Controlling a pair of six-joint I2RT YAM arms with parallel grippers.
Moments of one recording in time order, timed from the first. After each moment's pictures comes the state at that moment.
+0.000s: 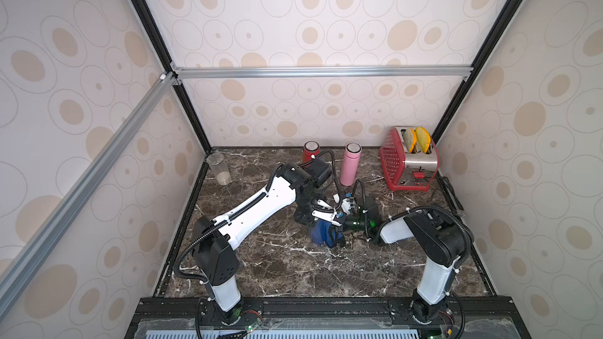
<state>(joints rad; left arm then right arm) -0.78 1.72 1.69 -1.30 0.16 1.25 0.63 1.85 0.63 0.77 -0.75 0.63</state>
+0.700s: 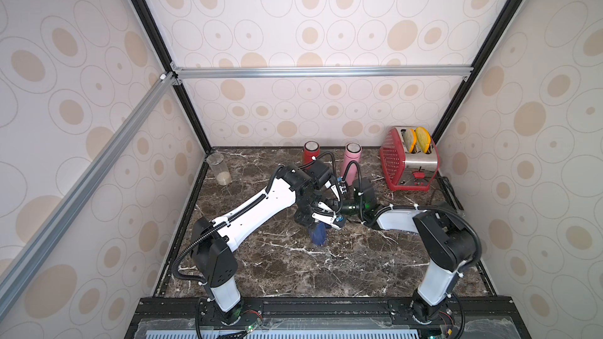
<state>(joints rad) -0.79 1.71 1.67 -1.28 0.15 1.31 0.63 1.85 0.86 0.59 -0.96 0.59</state>
